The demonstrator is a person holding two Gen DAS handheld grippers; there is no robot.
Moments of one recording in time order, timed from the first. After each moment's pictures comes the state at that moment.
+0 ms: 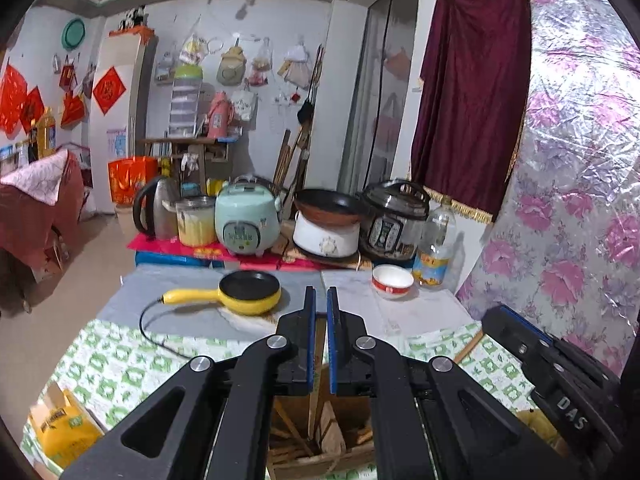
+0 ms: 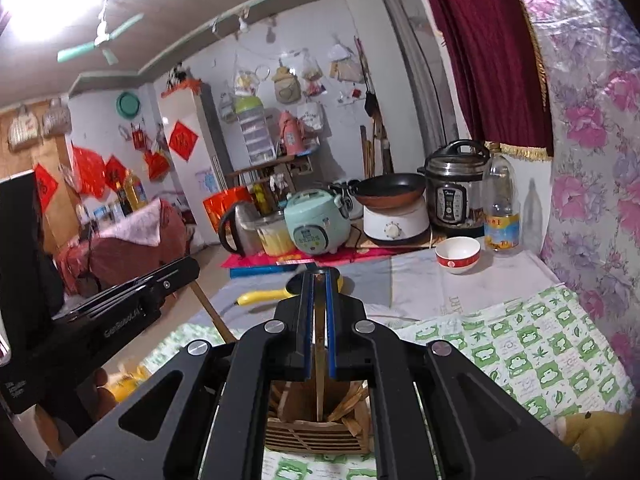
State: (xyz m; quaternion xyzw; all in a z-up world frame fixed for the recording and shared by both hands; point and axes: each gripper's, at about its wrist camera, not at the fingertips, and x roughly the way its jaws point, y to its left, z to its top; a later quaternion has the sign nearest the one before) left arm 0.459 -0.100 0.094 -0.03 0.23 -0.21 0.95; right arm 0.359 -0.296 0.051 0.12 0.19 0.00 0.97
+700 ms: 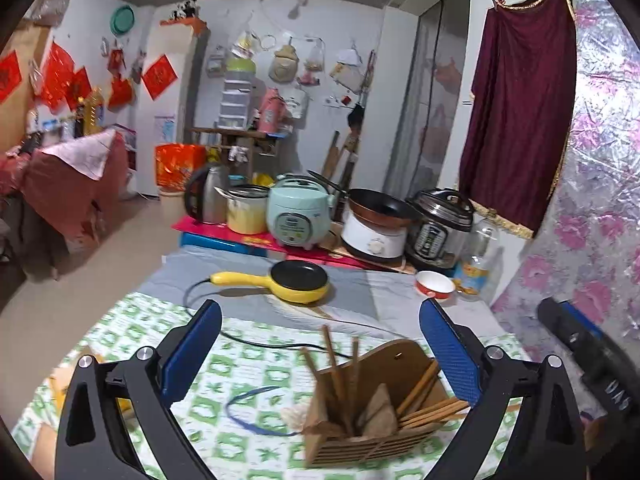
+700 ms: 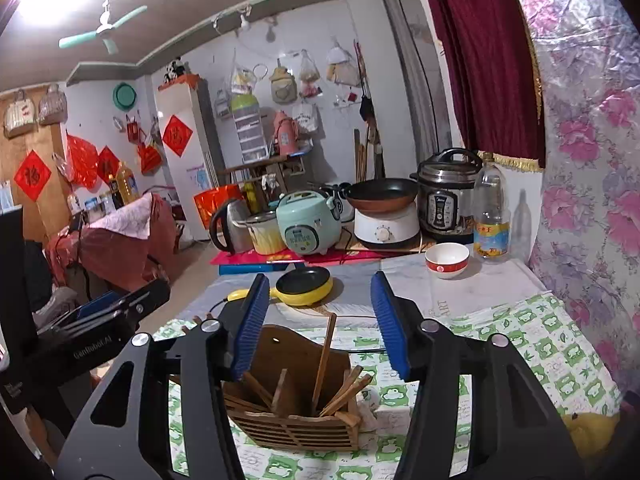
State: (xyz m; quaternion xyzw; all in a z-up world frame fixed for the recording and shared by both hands) left arm 0.440 -0.049 0.086 -0.06 0.23 -0.12 0.96; right arm 0.341 -0.285 0.058 0.11 0.18 -0.02 0.98
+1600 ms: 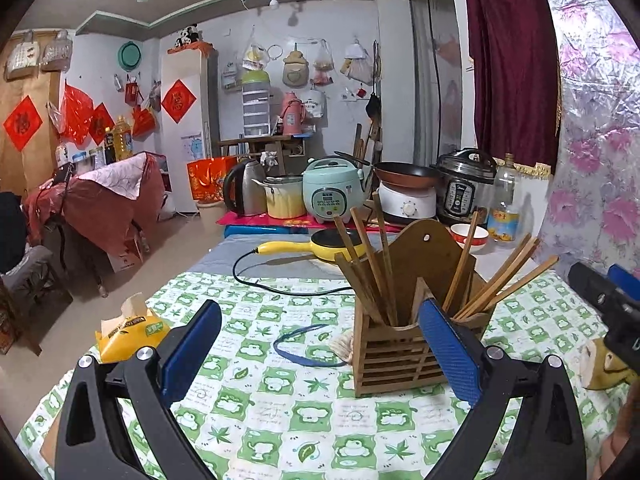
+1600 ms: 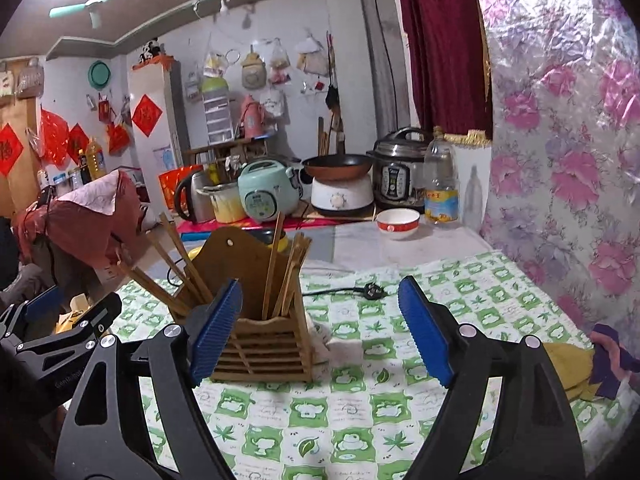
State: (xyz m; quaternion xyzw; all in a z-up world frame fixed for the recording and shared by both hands) left arm 0.356 -0.052 0.017 0.02 0.22 -0.07 0.97; right arm 0.271 -0.280 -0.008 0.08 0.21 -0.09 0.97
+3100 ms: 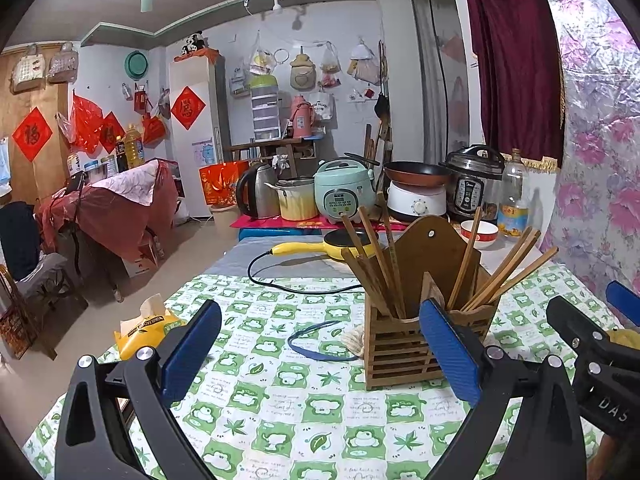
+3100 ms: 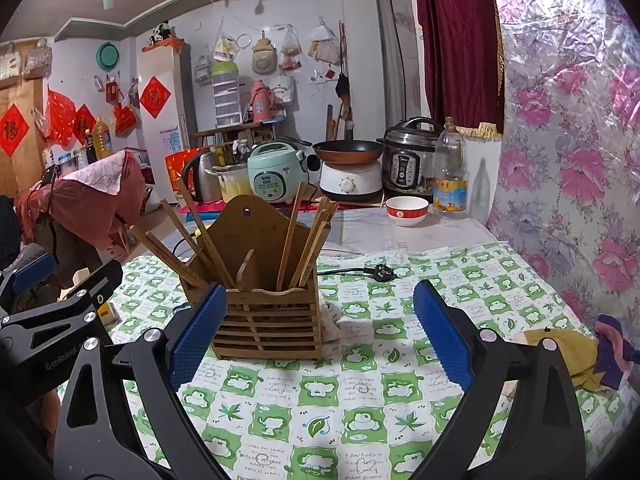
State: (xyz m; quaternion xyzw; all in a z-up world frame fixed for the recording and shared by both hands) left arm 0.342 -0.057 0.021 0.04 0.22 -0.04 0.97; right arm 0.265 -0.258 -0.024 0.06 0.23 -0.08 0.97
